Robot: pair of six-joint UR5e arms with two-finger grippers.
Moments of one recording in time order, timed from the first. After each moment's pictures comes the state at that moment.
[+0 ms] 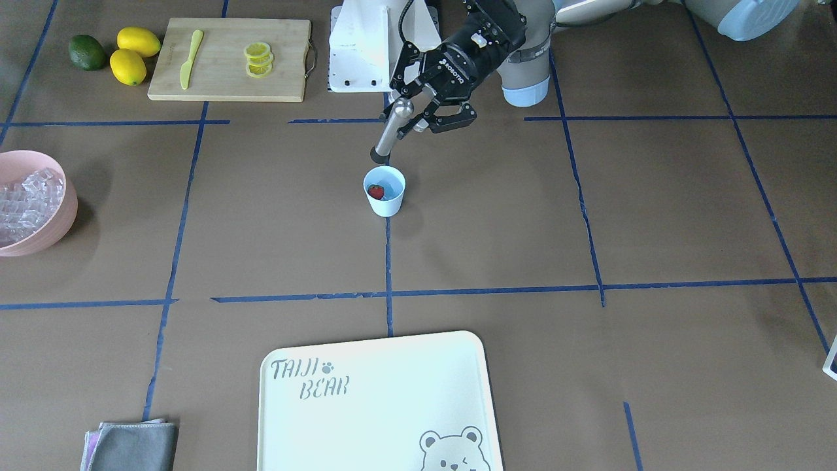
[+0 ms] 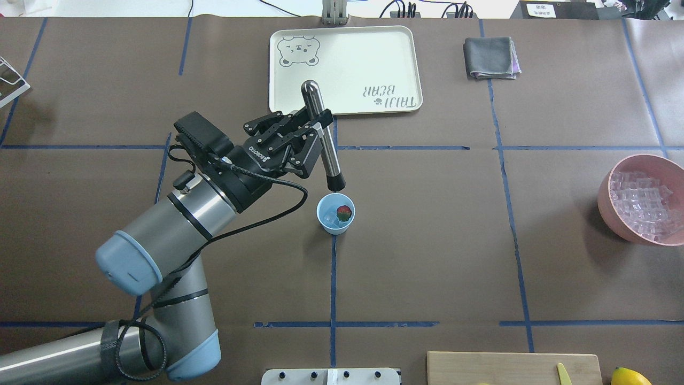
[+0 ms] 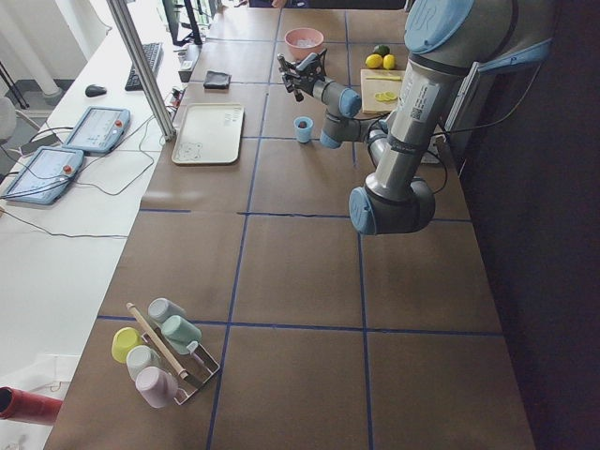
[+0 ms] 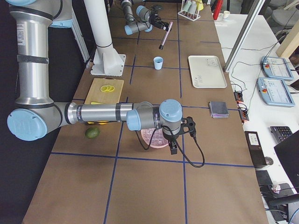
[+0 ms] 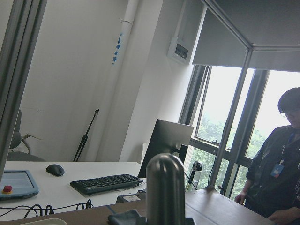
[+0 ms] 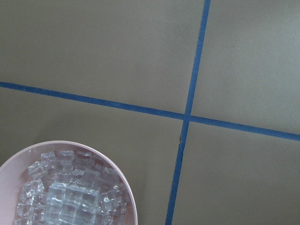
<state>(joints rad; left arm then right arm) -0.40 -2.09 -1.67 -3.08 -1.10 -0.72 1.56 -1.62 1.69 -1.46 2.39 -0.04</state>
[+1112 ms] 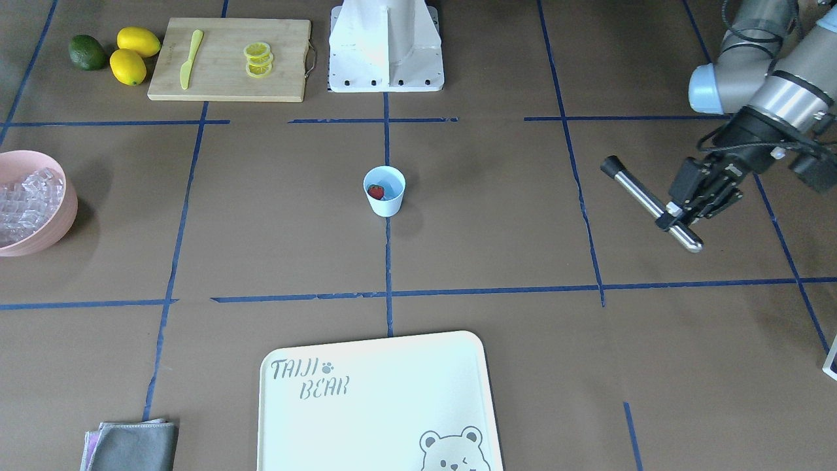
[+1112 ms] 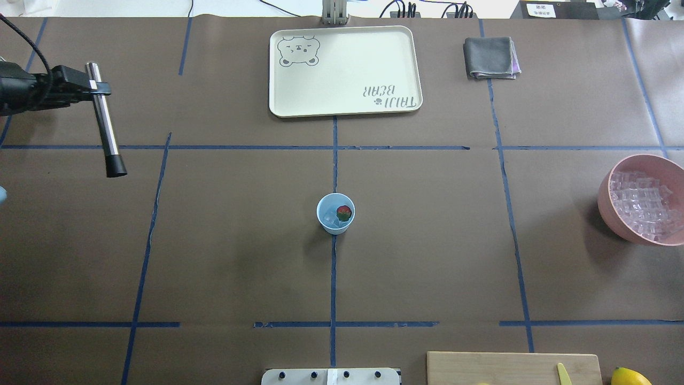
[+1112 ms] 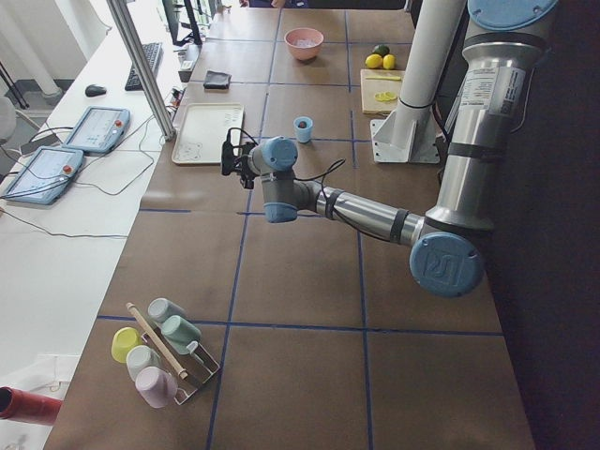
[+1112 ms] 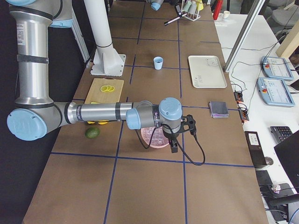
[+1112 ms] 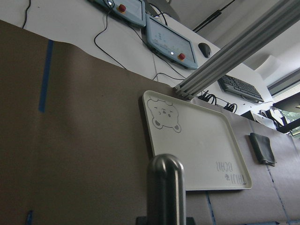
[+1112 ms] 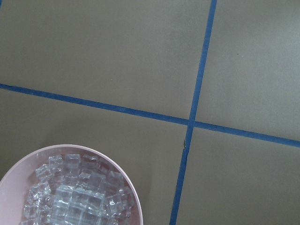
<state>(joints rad) -1.13 -1.70 -1.64 -2.70 -2.21 -1.40 1.56 -1.62 1.70 -1.46 2.40 -0.04</state>
